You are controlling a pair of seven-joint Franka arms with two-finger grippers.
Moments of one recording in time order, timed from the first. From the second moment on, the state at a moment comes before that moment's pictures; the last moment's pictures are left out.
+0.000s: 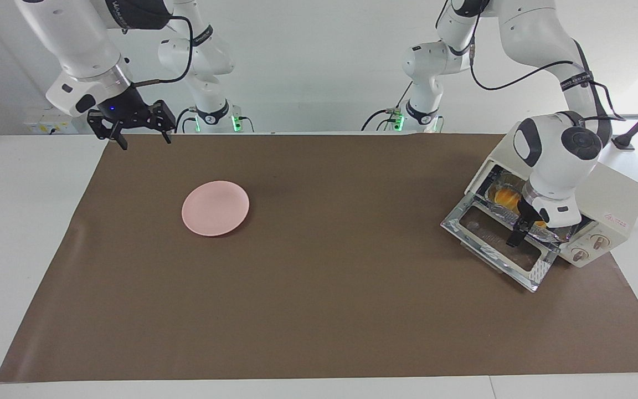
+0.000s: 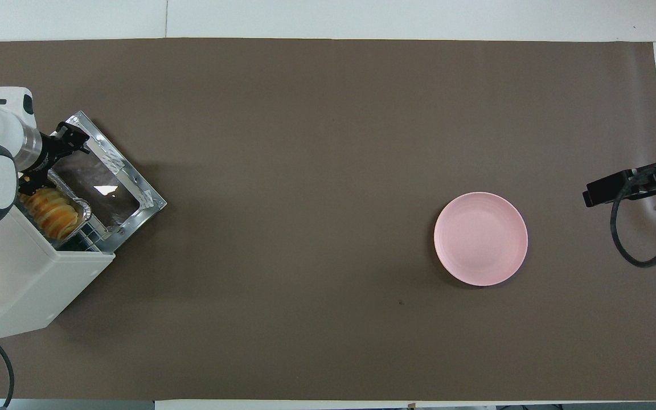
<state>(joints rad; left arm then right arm) 0.10 0.24 -0.07 -1.89 0.16 2.17 -0.84 -0.11 -0.04 0.12 -1.61 0.02 1.48 -0.14</state>
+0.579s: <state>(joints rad) 0.09 0.23 -0.07 -1.92 0.17 2.18 -0.73 -0.11 -0.04 0.12 -1.61 0.02 1.48 -0.14</state>
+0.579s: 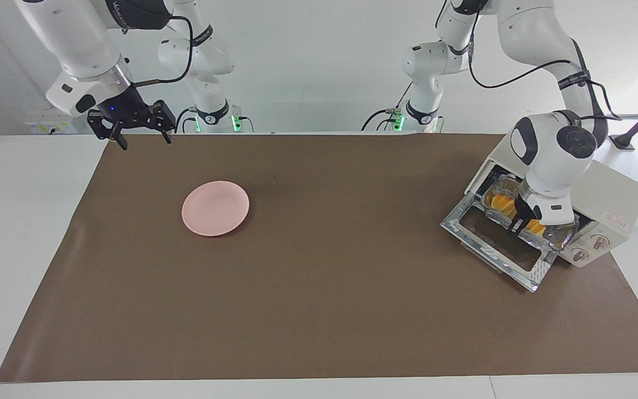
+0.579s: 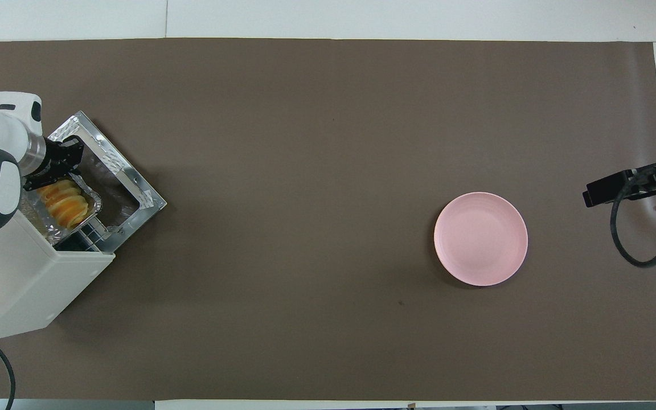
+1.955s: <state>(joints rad) -0.65 0.58 -0.12 -1.47 0.11 2.12 -0.69 -0.11 -0.04 0.12 -1.61 0.02 1.48 -0.14</state>
